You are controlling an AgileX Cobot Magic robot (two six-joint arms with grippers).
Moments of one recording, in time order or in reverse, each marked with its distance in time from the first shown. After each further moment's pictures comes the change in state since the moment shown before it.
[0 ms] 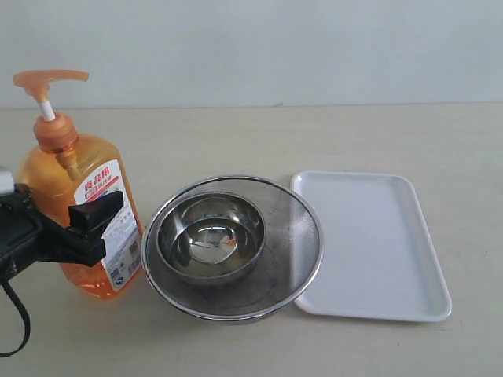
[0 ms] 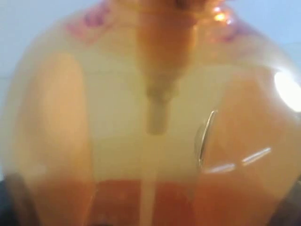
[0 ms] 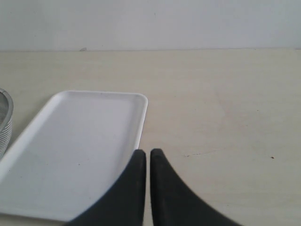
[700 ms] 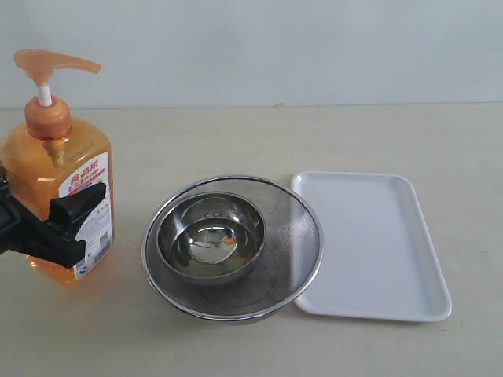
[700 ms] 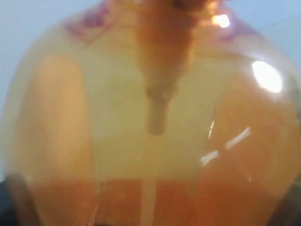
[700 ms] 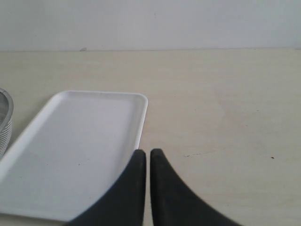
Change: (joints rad) left arm 0.000 -0.291 0.001 0.000 0.298 0.185; right arm 0.000 0.000 0.000 0.000 0.000 0.000
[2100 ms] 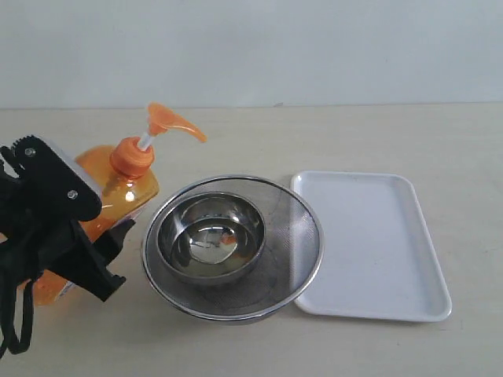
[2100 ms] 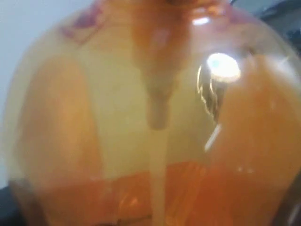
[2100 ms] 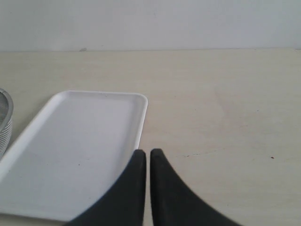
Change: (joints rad) left arm -0.448 -0.009 -0.136 -0.943 0.310 0.940; right arm 0.000 0.000 0.000 0.000 0.000 0.000
